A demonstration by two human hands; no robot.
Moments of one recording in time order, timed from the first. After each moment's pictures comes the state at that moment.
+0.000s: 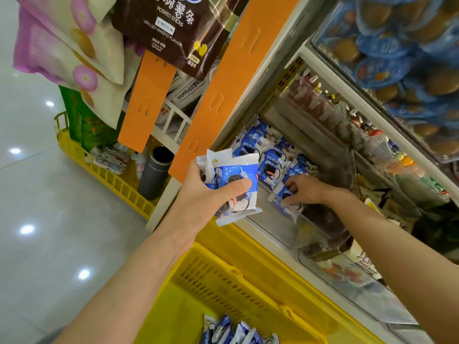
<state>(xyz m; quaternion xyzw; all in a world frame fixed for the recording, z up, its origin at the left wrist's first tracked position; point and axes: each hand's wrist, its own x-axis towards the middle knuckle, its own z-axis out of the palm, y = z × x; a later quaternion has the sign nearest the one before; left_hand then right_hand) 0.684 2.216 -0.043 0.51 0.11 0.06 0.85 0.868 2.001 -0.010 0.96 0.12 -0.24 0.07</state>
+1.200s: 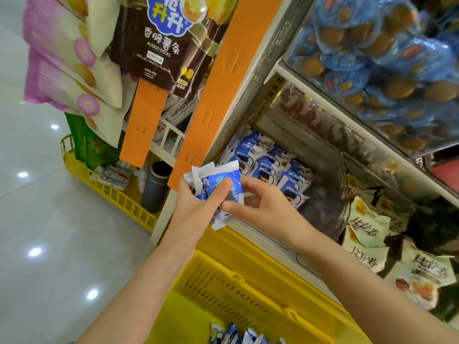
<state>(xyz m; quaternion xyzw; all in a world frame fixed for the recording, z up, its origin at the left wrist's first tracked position) 0.677 2.207 -0.048 0.50 0.16 0.08 0.85 0.713 2.091 0.023 0.88 0.23 -0.19 -0.37</state>
